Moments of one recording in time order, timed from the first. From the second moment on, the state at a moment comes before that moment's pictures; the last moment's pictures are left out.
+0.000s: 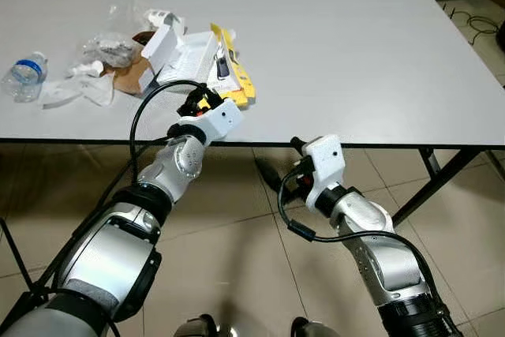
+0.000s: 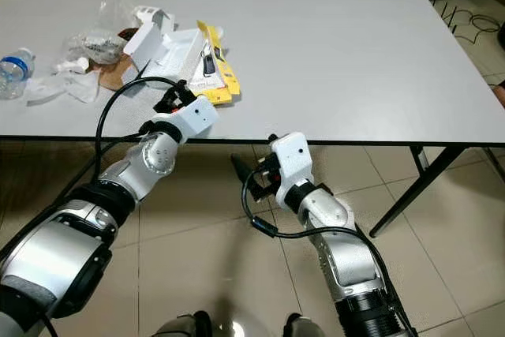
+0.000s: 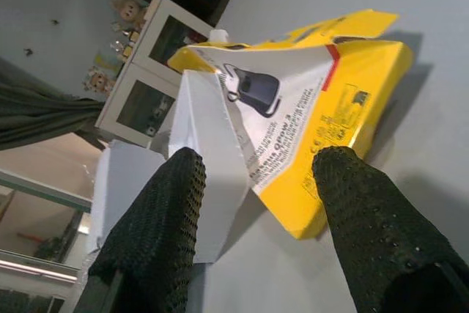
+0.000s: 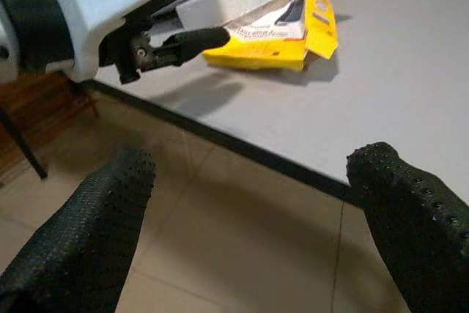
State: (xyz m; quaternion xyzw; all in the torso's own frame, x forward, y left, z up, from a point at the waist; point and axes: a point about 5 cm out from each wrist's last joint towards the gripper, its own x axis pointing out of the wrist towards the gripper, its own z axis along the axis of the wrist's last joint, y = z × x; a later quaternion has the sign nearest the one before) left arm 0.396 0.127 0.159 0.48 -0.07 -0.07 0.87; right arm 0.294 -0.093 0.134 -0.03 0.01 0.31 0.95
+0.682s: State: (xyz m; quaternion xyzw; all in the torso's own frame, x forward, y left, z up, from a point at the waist) left arm 0.394 0.126 0.150 0.51 -0.06 -0.08 0.85; right arm 0.294 -0.087 0.146 -0.02 -0.01 0.31 0.95
